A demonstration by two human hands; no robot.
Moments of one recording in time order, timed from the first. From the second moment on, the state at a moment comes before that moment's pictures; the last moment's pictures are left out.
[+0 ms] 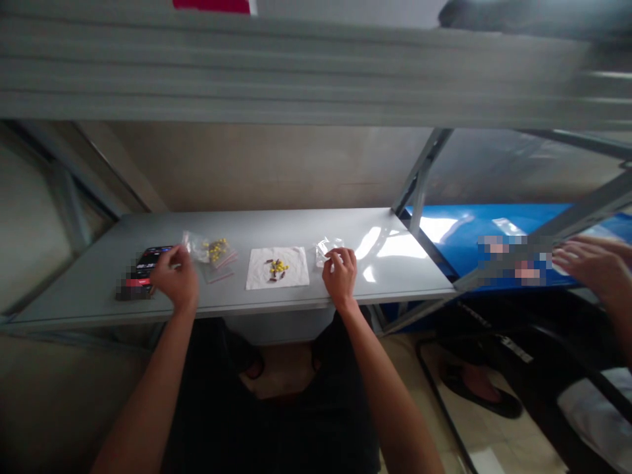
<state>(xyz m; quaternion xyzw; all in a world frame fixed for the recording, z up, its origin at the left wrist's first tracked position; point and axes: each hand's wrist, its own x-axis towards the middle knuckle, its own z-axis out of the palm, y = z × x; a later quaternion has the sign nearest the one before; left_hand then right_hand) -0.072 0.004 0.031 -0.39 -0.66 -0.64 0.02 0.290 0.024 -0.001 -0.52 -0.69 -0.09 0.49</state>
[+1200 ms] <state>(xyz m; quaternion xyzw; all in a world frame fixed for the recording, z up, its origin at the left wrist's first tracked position) -0.012 -0.041 0.020 -0.59 -0.57 -0.57 -0.06 0.126 0.020 0.034 -0.37 -0.76 0.34 0.41</state>
